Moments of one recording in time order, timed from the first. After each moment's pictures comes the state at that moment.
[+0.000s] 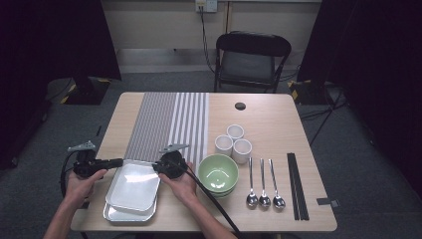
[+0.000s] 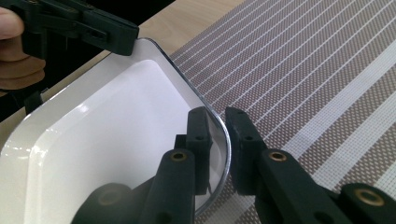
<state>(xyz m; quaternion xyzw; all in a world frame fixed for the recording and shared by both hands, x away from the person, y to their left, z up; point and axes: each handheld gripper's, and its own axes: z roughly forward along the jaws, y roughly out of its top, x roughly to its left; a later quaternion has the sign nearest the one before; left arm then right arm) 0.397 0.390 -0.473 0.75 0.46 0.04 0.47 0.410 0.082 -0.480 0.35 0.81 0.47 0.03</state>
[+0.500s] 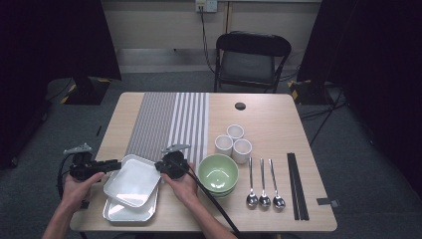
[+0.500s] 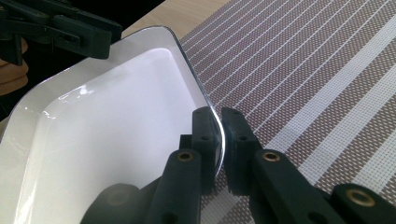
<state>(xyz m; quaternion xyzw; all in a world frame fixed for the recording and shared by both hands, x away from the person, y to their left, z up) 0.389 0.397 -0.473 0.74 0.48 0.05 0.47 0.410 0.078 -0.481 0.37 0.81 0.46 0.04</state>
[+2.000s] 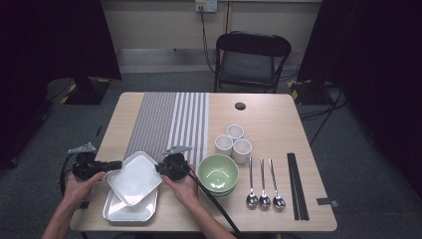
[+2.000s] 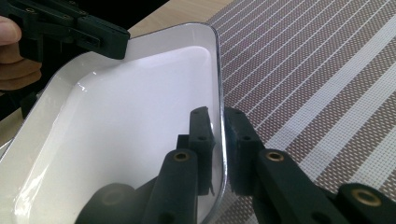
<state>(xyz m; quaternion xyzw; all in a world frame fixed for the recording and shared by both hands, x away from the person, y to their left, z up) 0.396 0.392 -0.476 0.77 0.44 0.04 0.46 0.405 0.075 -0.483 0.37 0.80 0.47 0.04</state>
